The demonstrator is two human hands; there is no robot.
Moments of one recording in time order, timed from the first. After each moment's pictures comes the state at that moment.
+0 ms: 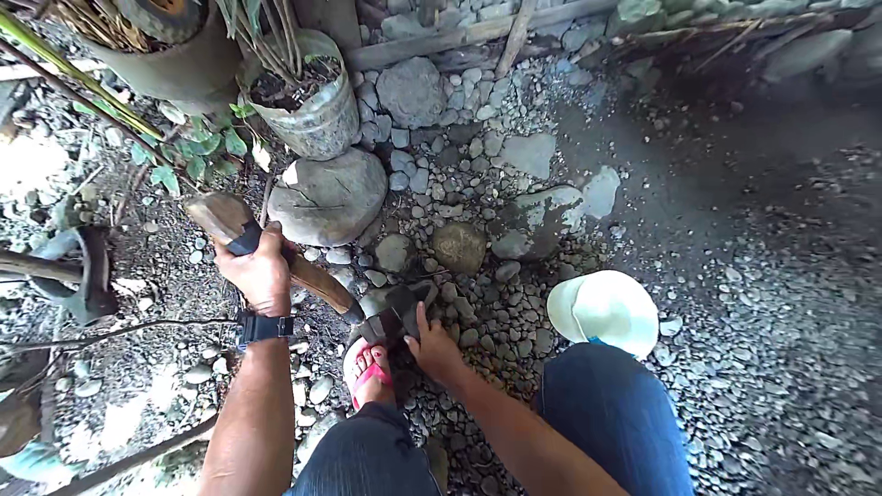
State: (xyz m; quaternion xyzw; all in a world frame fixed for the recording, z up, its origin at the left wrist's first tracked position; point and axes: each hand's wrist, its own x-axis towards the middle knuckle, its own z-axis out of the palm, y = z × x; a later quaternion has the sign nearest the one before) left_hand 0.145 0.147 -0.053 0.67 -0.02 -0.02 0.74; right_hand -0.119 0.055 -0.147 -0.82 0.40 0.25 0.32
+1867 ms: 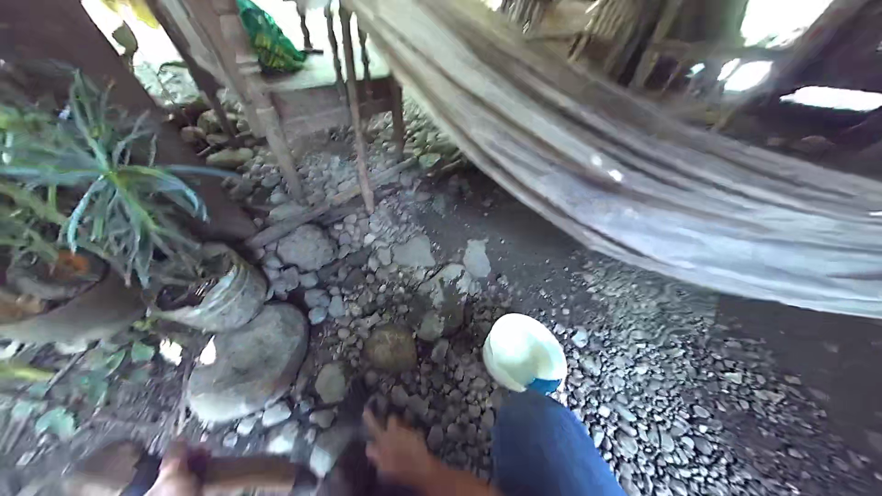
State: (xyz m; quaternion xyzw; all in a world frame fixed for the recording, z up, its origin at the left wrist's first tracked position) left_hand 0.122 0.162 -0.026 0.73 0.00 -0.05 0.68; right_hand -0.125 0.049 -0.137 -0.82 0.43 0.13 0.35
